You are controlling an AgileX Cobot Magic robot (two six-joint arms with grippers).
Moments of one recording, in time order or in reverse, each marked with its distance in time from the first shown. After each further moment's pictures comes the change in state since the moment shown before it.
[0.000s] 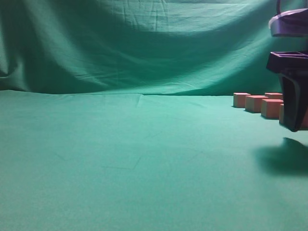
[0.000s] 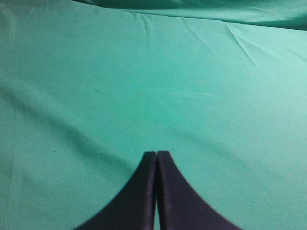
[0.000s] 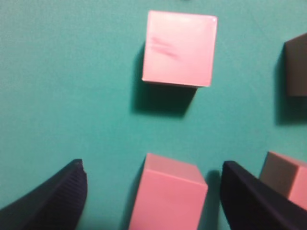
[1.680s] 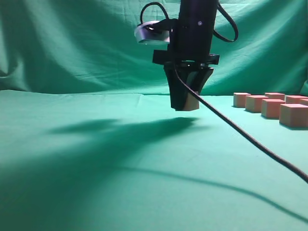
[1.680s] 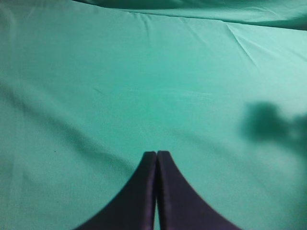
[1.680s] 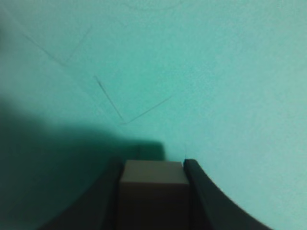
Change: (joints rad) left arm 0.000 0.000 0.000 0.000 0.000 0.000; right arm 0.211 0.556 -0.998 0.141 0.565 -0.651
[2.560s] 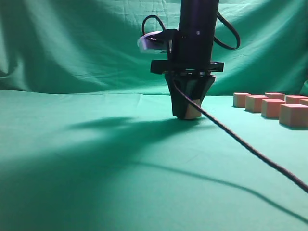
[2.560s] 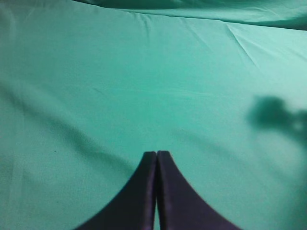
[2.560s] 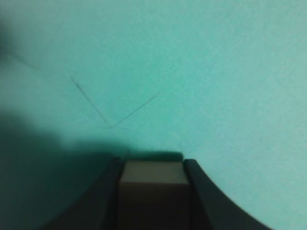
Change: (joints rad) left arm 0.000 0.000 0.000 0.000 0.000 0.000; right arm 0.000 0.033 -0.002 -0.026 -0.002 0.110
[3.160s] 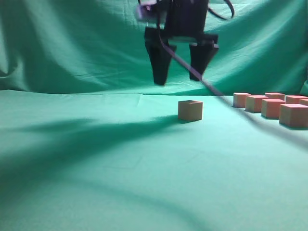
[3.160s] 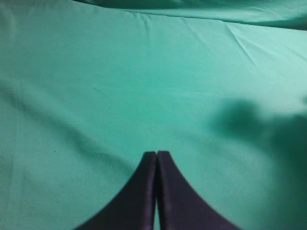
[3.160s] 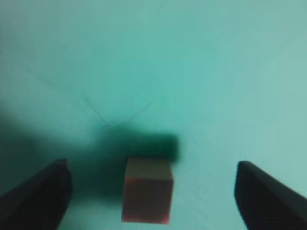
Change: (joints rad) left arm 0.000 0.000 0.000 0.000 0.000 0.000; right arm 0.000 0.001 -0.190 -0.004 0.140 0.015
